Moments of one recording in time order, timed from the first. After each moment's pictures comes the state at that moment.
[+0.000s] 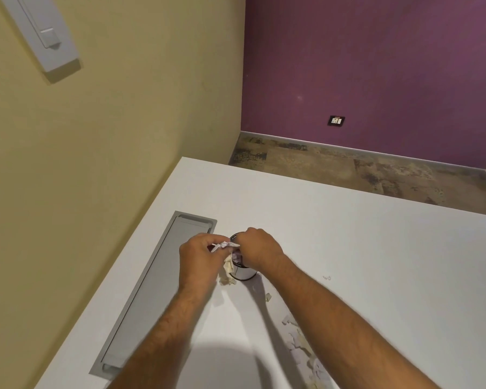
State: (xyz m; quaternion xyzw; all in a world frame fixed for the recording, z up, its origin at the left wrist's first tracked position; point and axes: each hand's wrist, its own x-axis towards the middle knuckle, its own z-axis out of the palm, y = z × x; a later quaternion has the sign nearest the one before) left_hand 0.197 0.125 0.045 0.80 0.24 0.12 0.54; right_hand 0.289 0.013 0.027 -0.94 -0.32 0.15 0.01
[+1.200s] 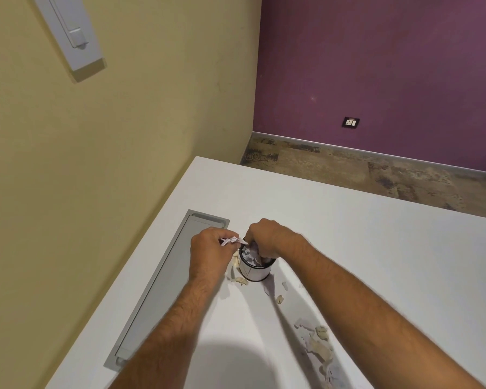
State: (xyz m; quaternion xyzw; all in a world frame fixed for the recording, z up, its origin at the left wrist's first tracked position) left_hand 0.209 0.138 0.045 0.82 0.26 0.11 0.50; right_hand 0.310 0.019 0.056 -0.90 -0.35 0.25 -0.01
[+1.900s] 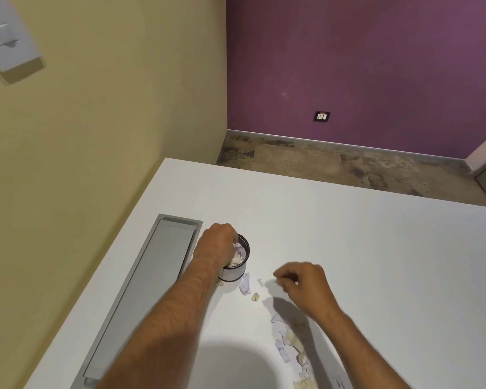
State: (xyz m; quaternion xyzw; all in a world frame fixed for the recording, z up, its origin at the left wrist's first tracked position) left_hand 0.269 0.099 0.021 0.97 0.08 -0.10 0.20; right_hand 0.221 -0.118 0.018 -0.92 -0.06 0.12 0.38
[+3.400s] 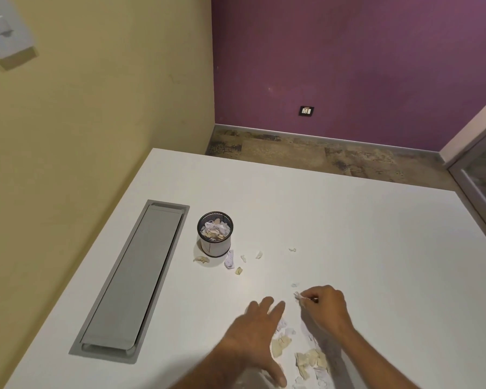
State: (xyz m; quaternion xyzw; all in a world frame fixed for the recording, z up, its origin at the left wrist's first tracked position) left_hand 0.093 -0.018 -0.026 0.91 -0.18 -0.32 0.21; right_hand 0.148 -0.219 -0.042 -0.94 0.07 0.13 0.29
